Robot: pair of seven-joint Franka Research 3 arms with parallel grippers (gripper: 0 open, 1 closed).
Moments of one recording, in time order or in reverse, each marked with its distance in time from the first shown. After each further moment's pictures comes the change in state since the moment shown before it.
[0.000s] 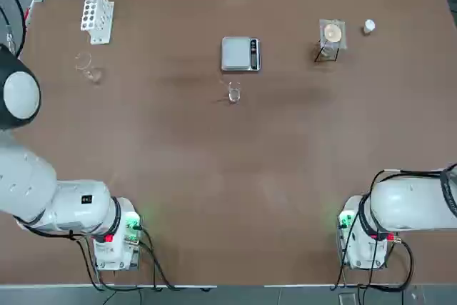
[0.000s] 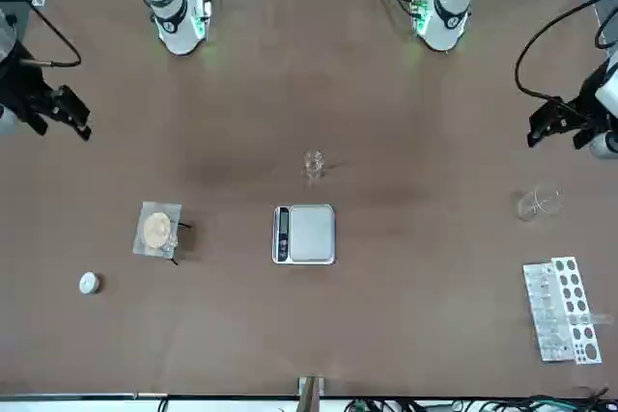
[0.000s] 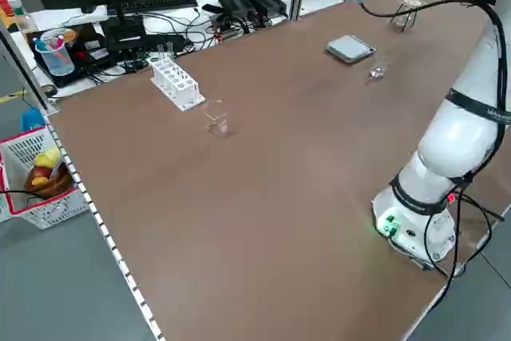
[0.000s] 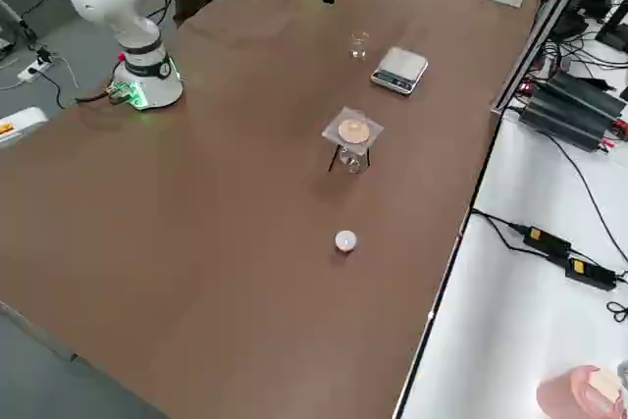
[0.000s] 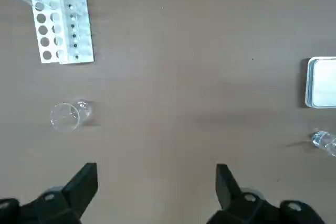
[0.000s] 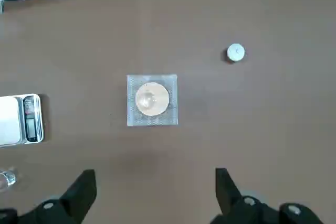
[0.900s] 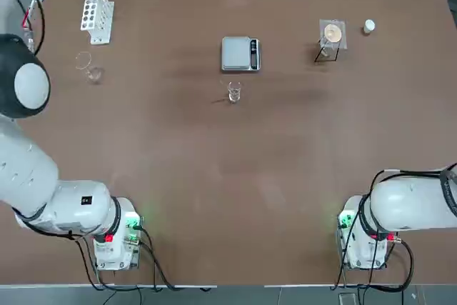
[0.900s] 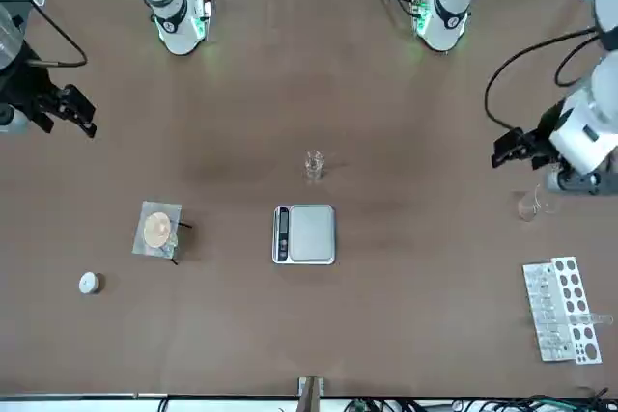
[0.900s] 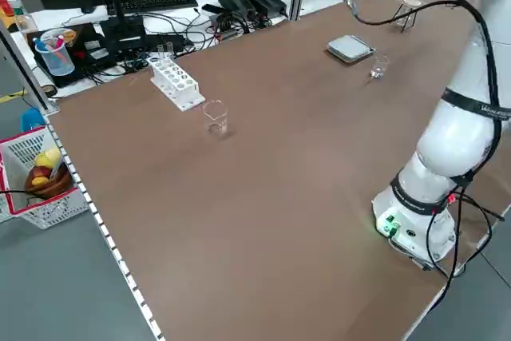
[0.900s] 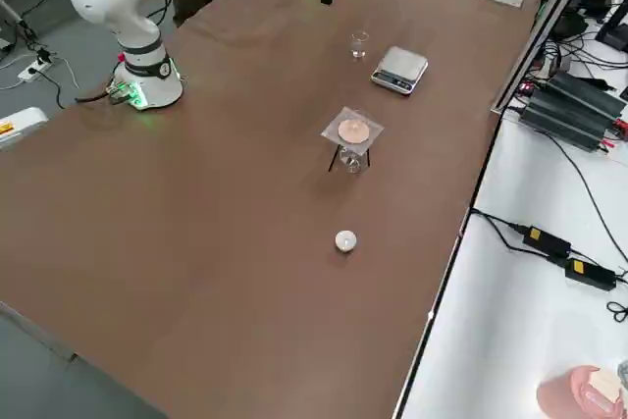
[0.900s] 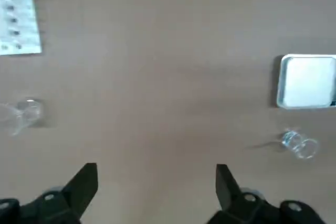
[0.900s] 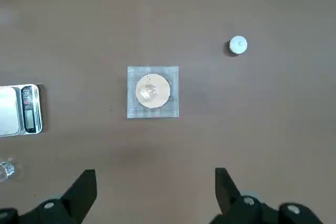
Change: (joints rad) left arm -0.031 0.114 -0.068 -0.019 -0.075 0.076 -0.130; right arm 0.006 0.004 0.003 0.000 0.001 -0.026 -0.006
